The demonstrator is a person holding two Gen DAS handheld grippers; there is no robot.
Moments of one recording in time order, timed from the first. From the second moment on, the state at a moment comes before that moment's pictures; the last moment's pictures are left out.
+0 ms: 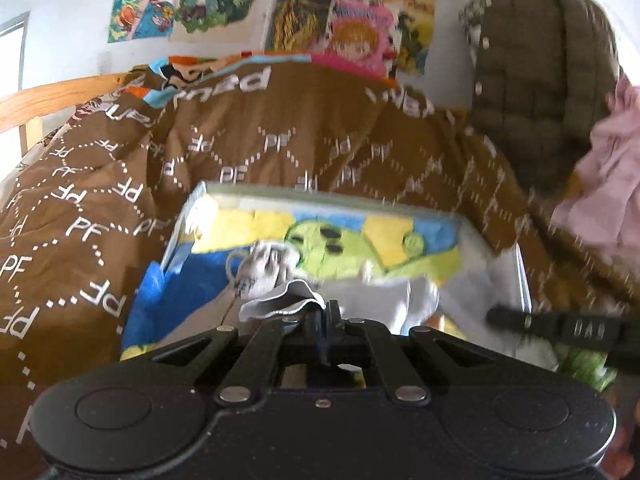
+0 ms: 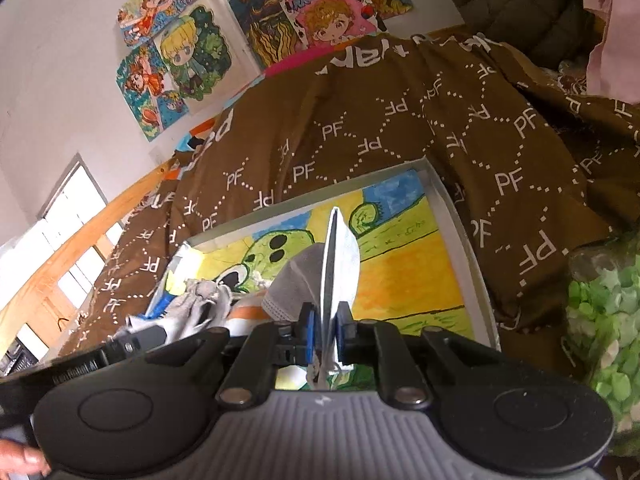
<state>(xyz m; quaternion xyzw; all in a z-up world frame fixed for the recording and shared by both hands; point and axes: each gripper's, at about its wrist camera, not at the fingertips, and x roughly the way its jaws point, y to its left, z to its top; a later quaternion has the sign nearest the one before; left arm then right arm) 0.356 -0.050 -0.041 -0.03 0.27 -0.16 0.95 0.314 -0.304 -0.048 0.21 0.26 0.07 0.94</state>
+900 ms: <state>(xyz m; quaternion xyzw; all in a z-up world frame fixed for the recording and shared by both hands) 0.338 -0.044 -0.037 -0.05 0.31 -0.13 0.94 0.305 -0.305 -0.035 0.19 0.29 0.04 0.94</state>
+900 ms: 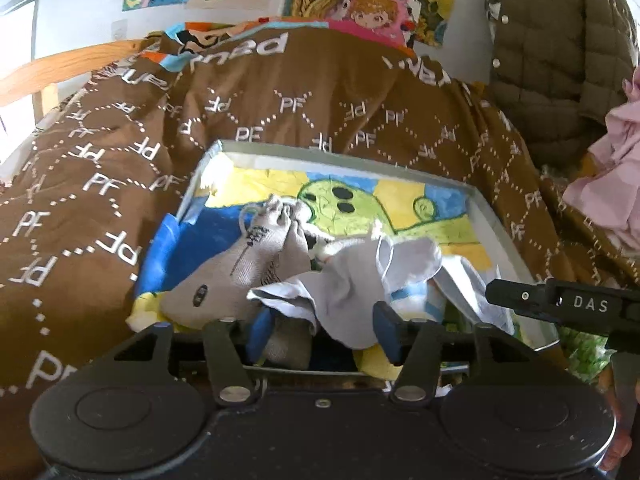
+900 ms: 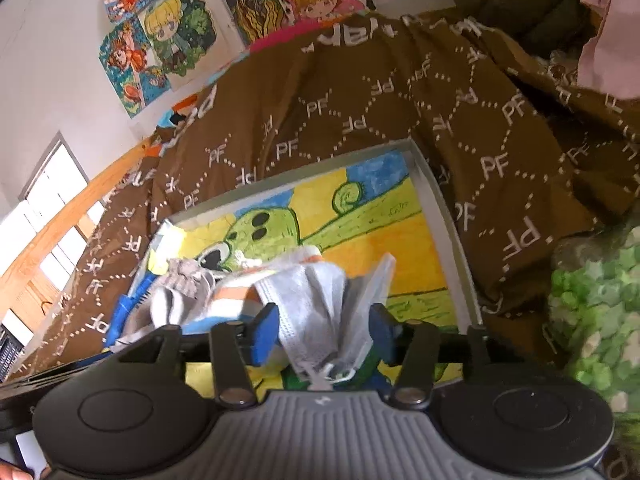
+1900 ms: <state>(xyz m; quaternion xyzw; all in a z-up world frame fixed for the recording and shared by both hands) 0.148 -0.019 0.067 -0.08 0.12 -0.09 0.99 0.121 -0.267 0.083 0.07 0.12 0.05 0.99</state>
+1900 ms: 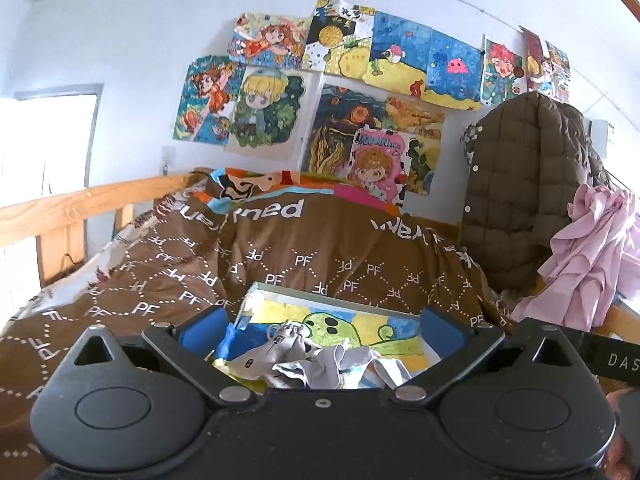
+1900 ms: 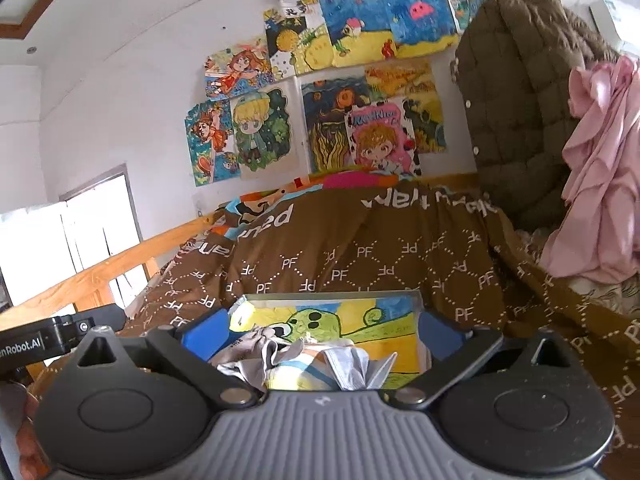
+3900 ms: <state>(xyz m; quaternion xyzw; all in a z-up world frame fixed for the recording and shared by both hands) 0.112 -0.023 -0.031 0.14 0.30 -0.21 0.92 0.068 -0.229 -0.018 0.00 0.39 0.06 0.92</state>
